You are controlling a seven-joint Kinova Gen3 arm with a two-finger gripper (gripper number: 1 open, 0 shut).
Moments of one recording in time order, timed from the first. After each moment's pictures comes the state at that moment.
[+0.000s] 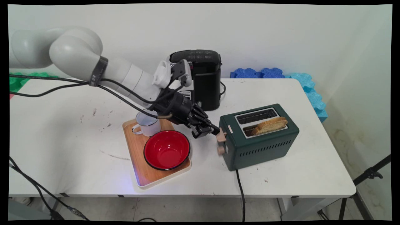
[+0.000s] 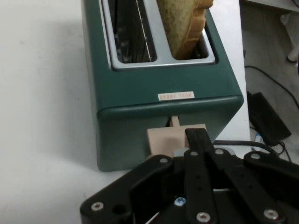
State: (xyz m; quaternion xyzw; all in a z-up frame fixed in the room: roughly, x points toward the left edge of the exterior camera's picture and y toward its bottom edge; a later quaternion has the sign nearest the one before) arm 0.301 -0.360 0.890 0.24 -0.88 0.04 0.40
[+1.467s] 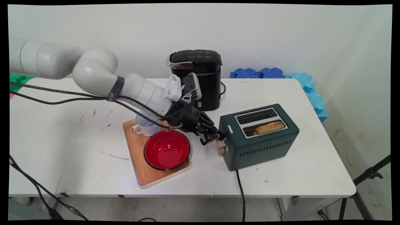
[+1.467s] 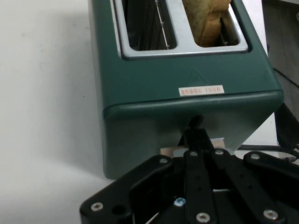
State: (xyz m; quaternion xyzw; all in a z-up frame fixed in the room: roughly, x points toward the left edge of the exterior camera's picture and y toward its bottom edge) arm 0.283 -0.368 0.849 0.25 -0.88 0.05 0.40
